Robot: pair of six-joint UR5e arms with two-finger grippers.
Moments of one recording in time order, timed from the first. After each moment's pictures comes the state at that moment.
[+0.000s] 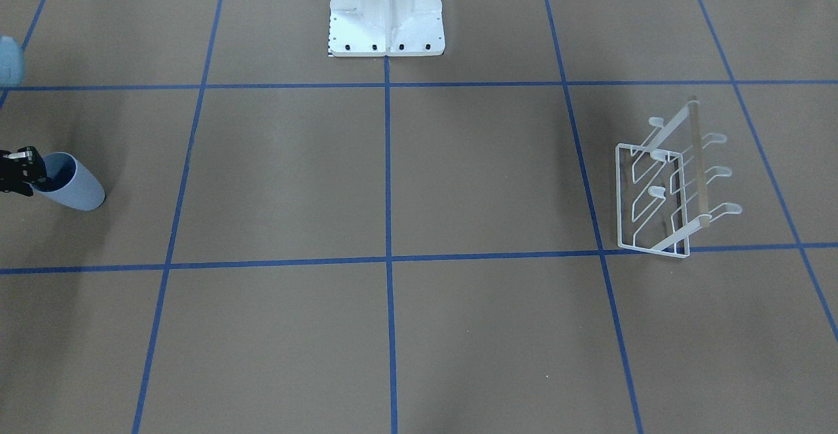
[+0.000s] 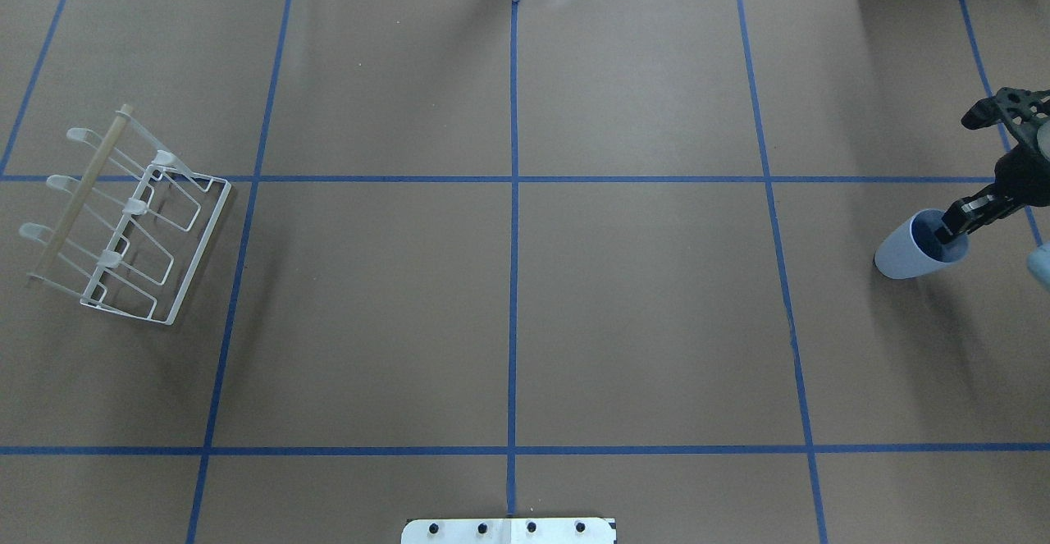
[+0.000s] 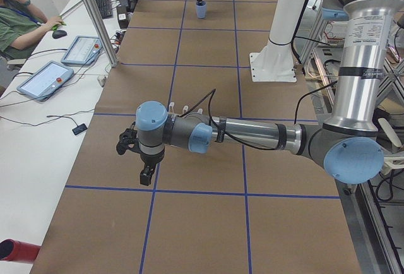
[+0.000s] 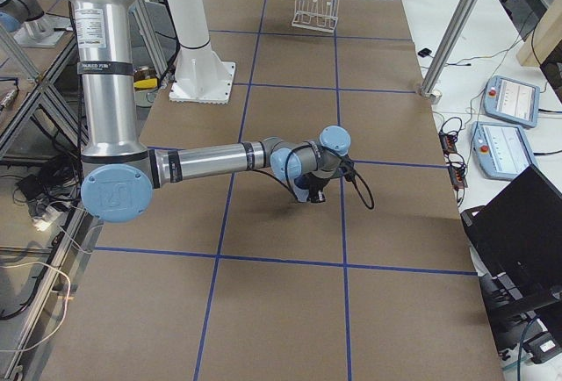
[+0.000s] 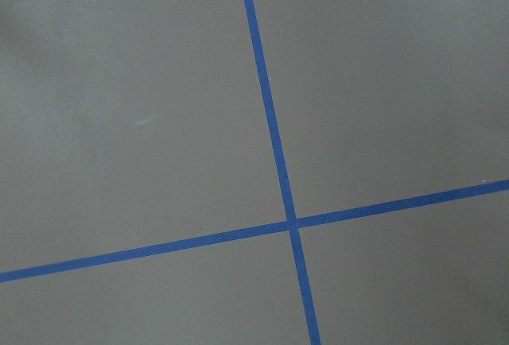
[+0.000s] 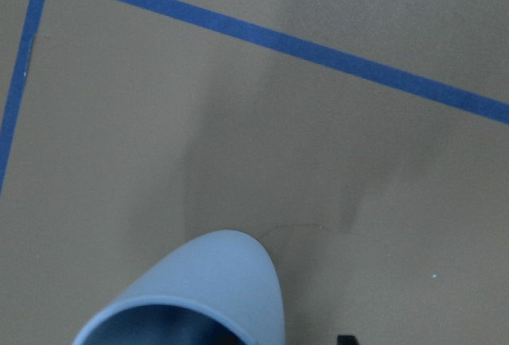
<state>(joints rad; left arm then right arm) -1.55 -1.65 -1.59 -1.72 -2.28 0.01 1.14 -1.53 1.64 -1.39 2.39 0.17</state>
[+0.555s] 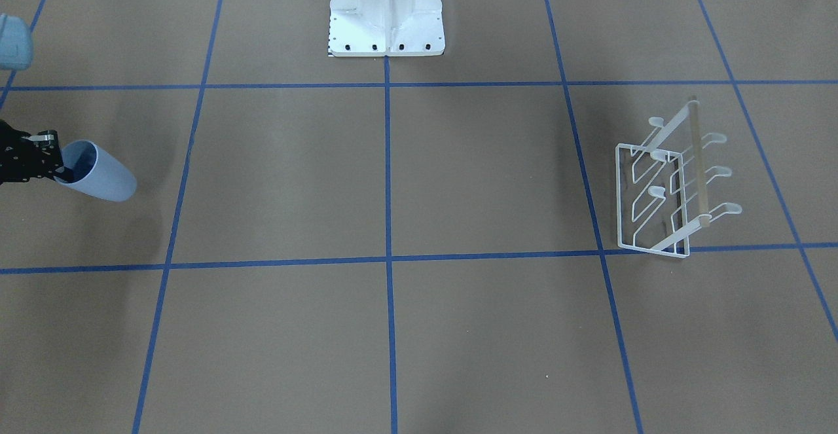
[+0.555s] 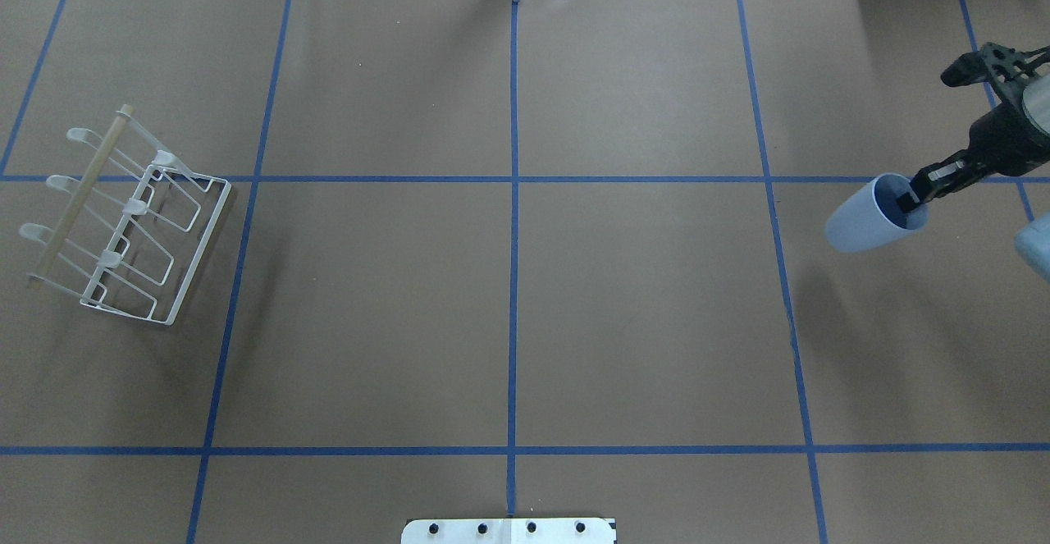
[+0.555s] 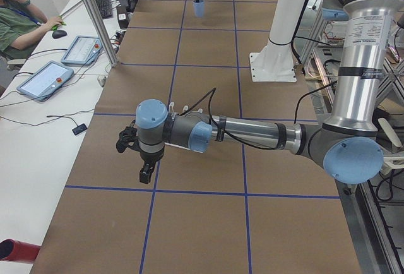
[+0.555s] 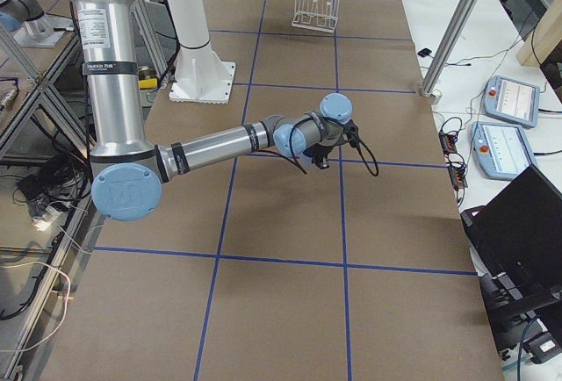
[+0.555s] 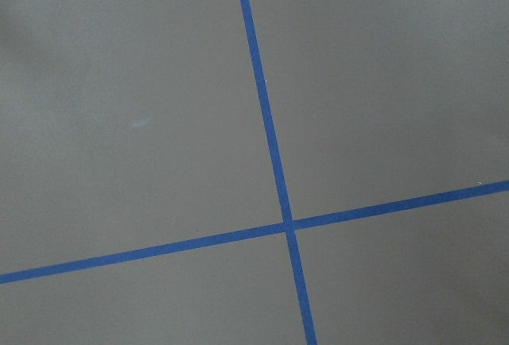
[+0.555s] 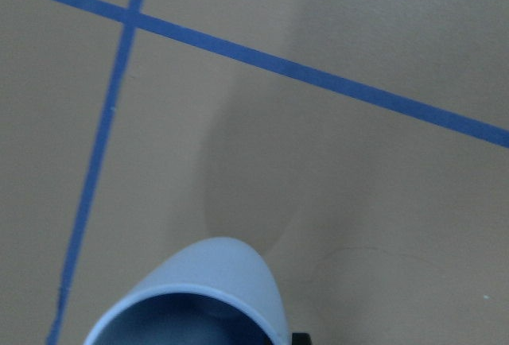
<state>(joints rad) -1.55 -1.65 -1.61 -1.72 -2.30 0.01 1.13 -1.47 1.77 -1.34 2.49 0.34</state>
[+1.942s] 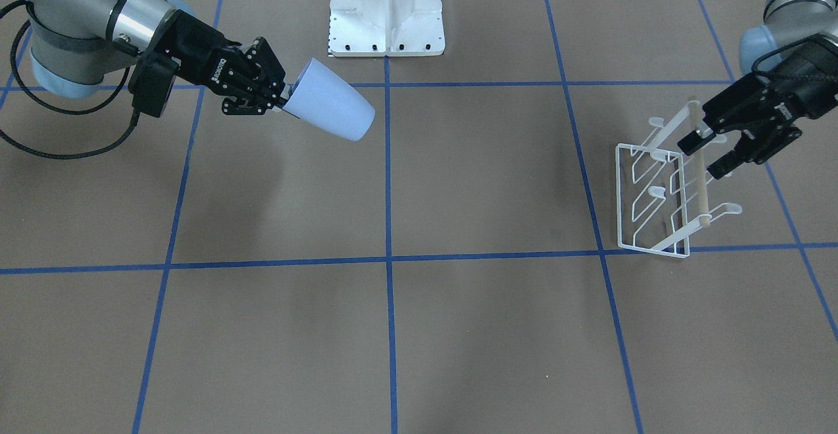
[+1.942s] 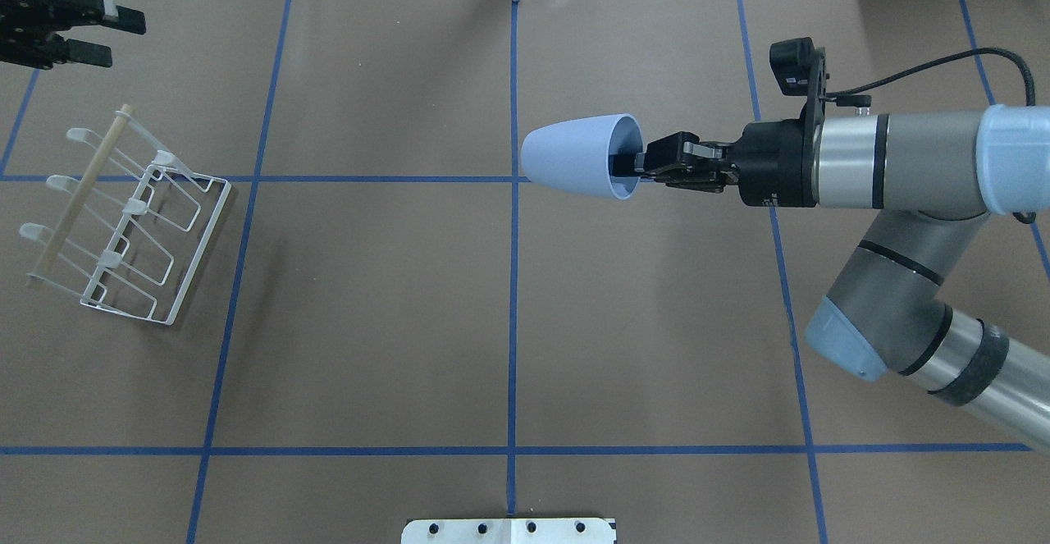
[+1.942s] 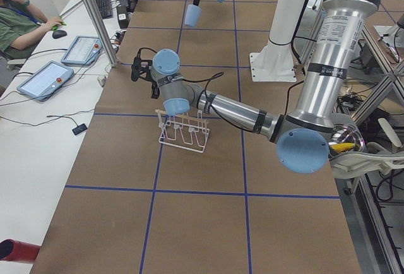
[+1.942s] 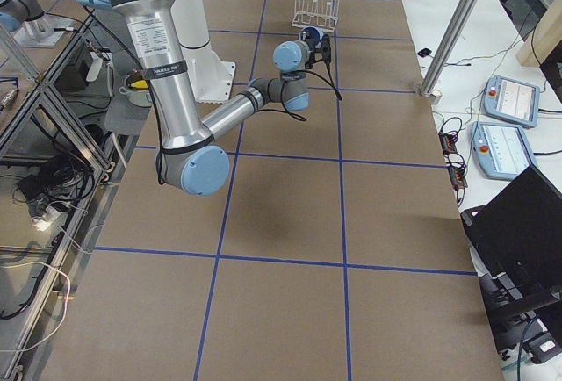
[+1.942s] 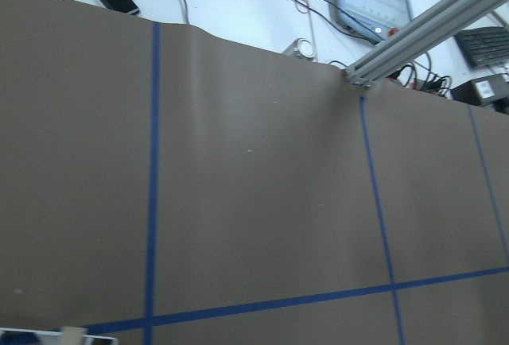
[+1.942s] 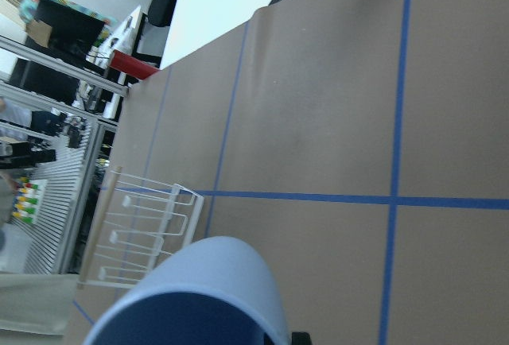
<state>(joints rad) -1.21 -1.86 -1.66 -2.75 -2.45 -1.51 0.71 -1.26 1.78 -0.21 1.97 1.61</state>
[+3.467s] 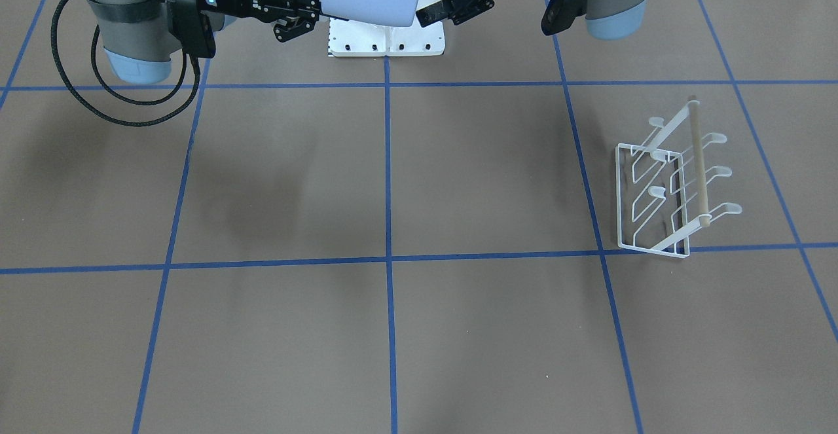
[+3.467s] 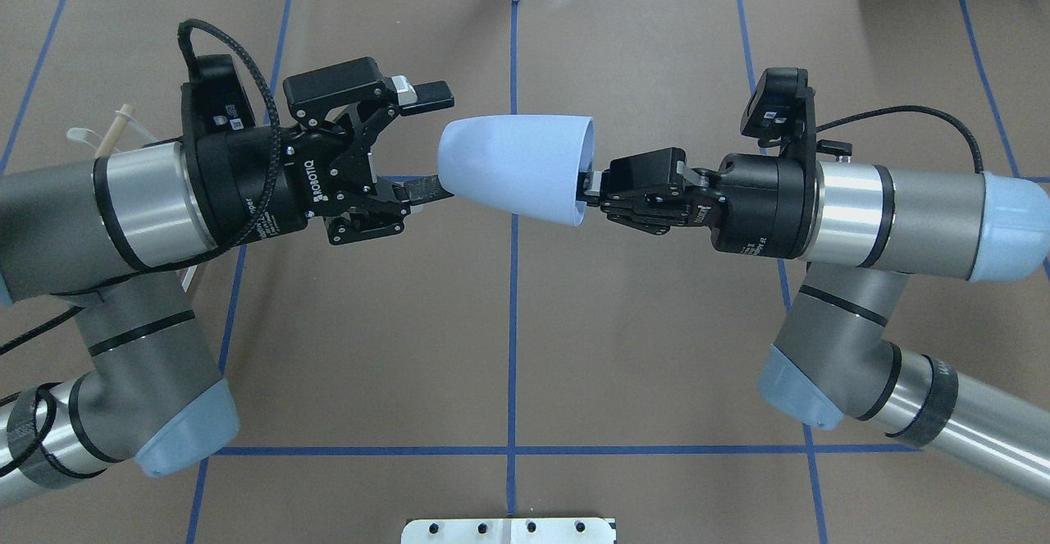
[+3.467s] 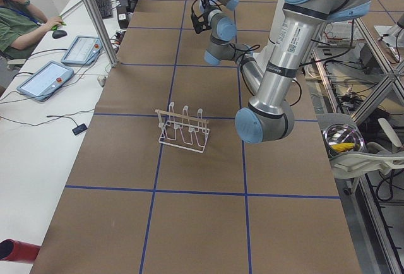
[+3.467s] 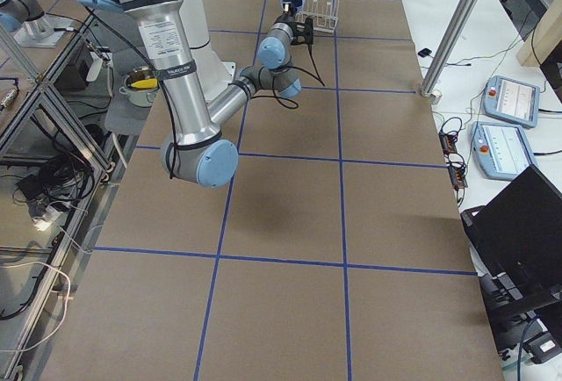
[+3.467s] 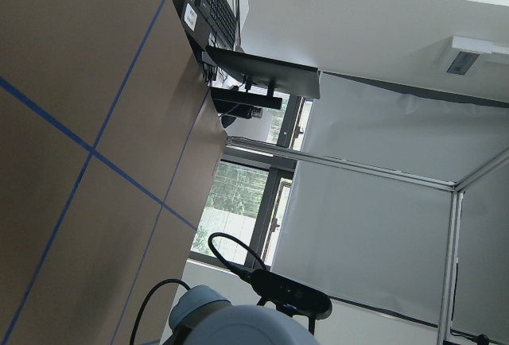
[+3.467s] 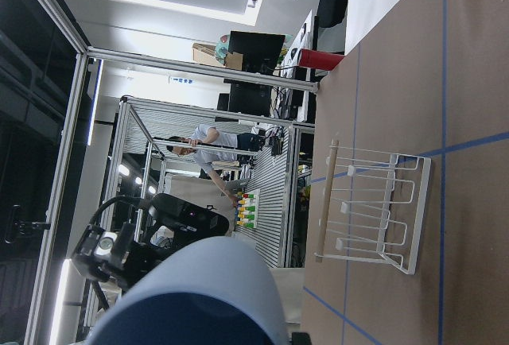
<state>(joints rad) -0.58 -1.99 -1.93 -2.93 -1.68 -2.16 0.61 -1.19 1.81 0.06 1.87 1.83</state>
